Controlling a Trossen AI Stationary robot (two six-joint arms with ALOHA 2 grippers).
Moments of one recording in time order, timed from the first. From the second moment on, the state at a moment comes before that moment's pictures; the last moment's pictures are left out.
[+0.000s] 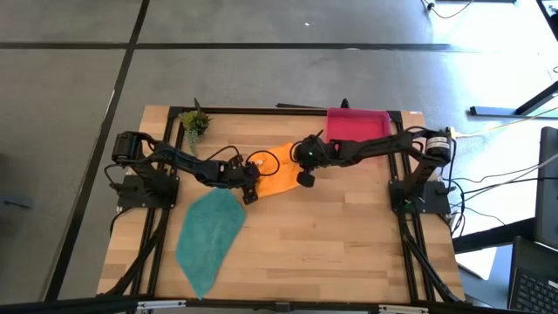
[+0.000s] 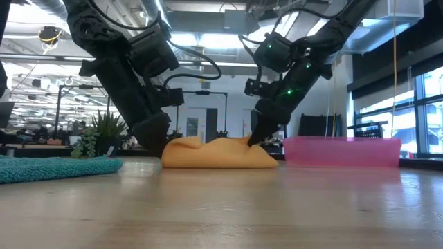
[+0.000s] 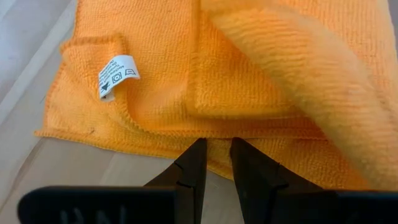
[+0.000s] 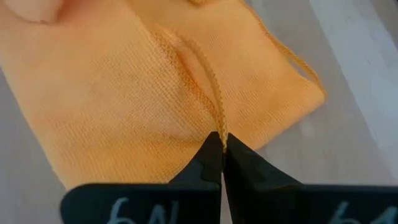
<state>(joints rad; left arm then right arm) 0.04 1.65 0.65 0.00 -0.32 -0.28 -0.24 1.76 0.92 -0.04 0.10 -0.06</state>
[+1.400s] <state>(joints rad) -0.05 1.55 0.75 -0.10 -0.21 -0.24 -0.19 1.74 0.99 -0.12 -0.10 -0.12</state>
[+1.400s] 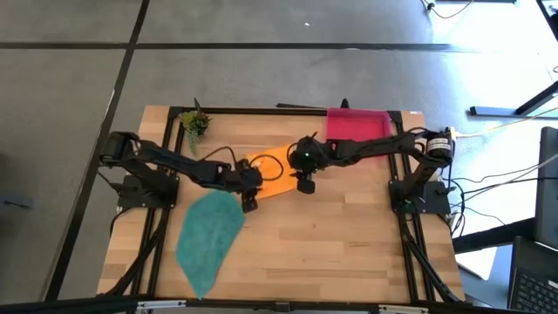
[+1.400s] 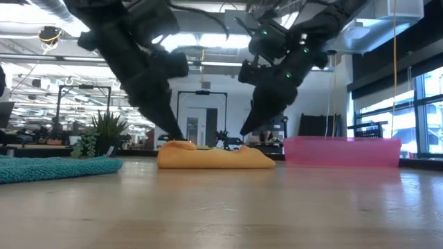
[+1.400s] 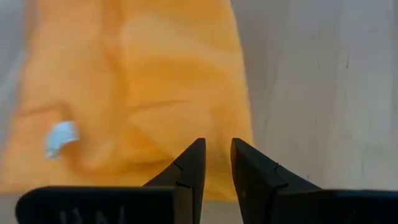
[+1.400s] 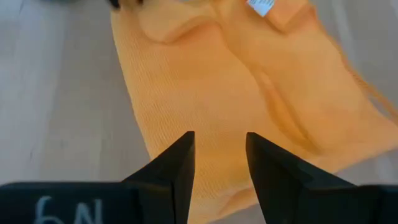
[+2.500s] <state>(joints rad) -0.05 1.72 0.84 0.00 -0.24 -0.17 -0.19 1.90 0.83 0.24 -0.10 -0.16</state>
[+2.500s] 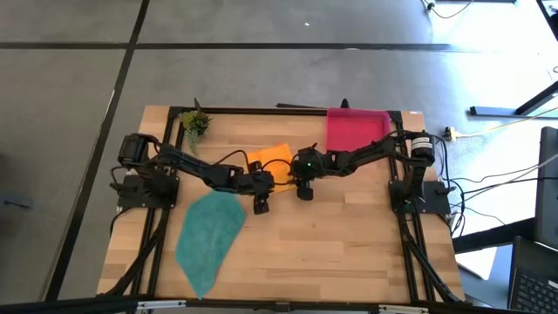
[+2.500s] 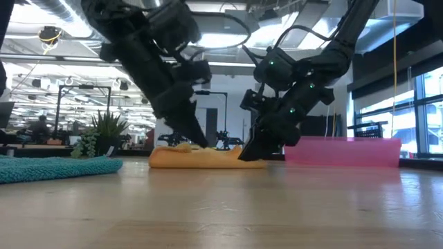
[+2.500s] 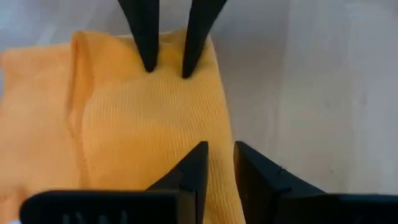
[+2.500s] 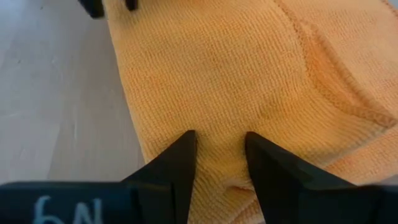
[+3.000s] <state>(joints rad) -0.02 1.67 0.84 -0.31 -0.41 -0.26 -0.19 1.90 0.82 0.25 -0.11 -0.16</state>
